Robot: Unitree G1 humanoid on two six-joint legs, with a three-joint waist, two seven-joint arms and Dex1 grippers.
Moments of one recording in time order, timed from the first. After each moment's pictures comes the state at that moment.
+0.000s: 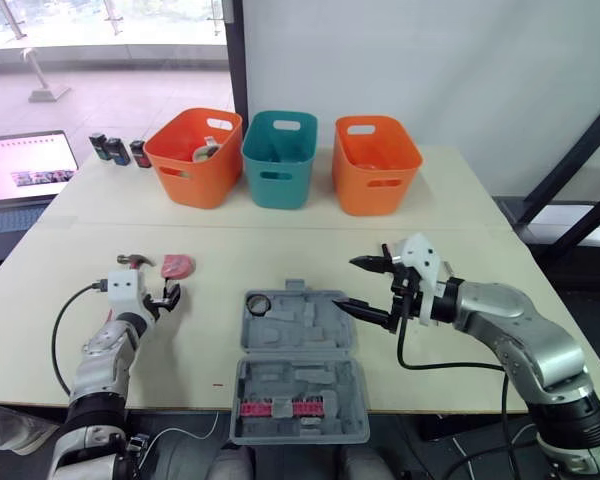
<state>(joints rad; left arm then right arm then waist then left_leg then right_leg) -0.39 0.40 0.31 0.62 -0.21 0.11 -0.36 -0.32 -0.65 0.03 -0.38 0.49 0.59 0.83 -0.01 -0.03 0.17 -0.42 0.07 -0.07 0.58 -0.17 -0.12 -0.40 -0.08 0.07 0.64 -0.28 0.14</state>
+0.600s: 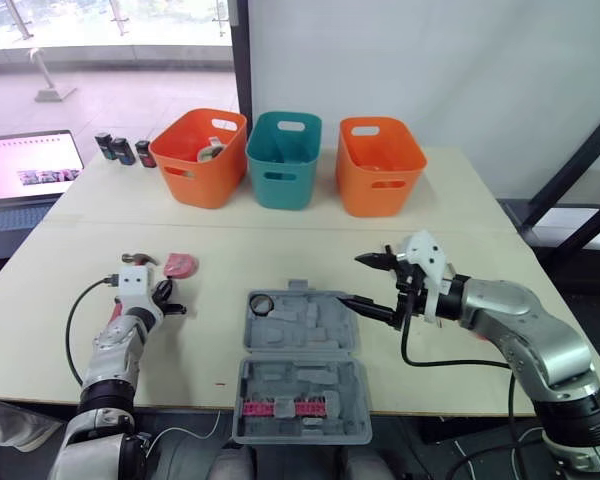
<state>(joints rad) -0.46 0.38 0.29 0.76 -0.19 0.02 -0.39 -0.31 -0.68 0.02 -0.37 0.49 0.60 0.82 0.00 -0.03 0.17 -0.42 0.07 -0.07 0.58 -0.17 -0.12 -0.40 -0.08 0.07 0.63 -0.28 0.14</state>
